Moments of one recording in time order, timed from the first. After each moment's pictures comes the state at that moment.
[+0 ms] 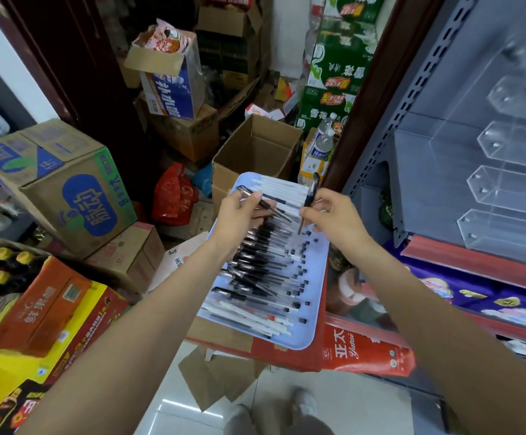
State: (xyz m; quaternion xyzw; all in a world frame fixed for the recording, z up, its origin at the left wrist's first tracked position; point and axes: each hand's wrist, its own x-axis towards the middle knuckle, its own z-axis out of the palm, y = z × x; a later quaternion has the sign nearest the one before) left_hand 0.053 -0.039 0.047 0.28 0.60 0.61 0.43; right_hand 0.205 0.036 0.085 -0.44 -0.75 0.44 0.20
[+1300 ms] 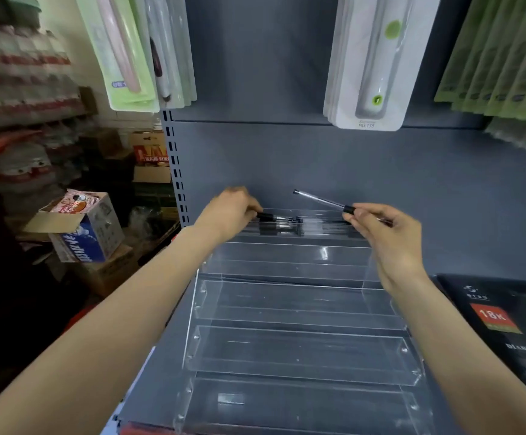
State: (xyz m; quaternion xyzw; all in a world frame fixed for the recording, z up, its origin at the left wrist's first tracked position) left_hand 0.322 0.297 0.273 0.69 0.69 0.21 -0.03; right_hand 0.564 0.317 0.256 -0.35 -0.51 0.50 0.61
